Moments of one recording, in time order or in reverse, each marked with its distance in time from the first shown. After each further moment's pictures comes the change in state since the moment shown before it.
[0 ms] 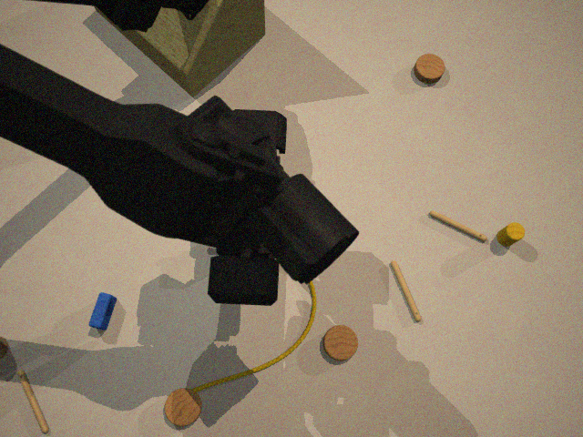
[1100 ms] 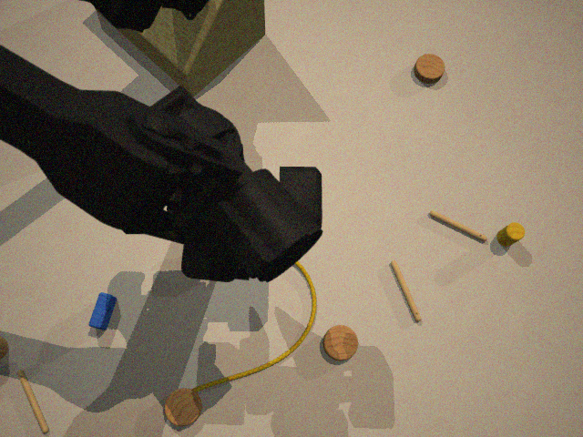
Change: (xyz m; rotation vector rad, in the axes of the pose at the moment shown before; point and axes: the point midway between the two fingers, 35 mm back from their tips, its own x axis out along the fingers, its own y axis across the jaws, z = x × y) arm -0.011 0.001 0.026 -1.610 -0.008 -0.001
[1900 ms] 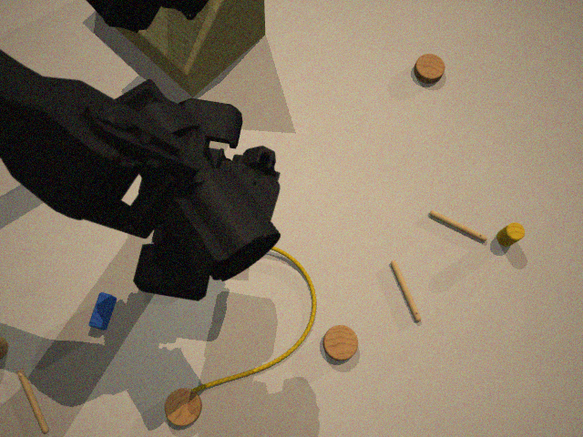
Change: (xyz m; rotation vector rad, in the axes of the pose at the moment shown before) arm -0.001 -0.028 -0.003 -1.414 0.009 -0.010
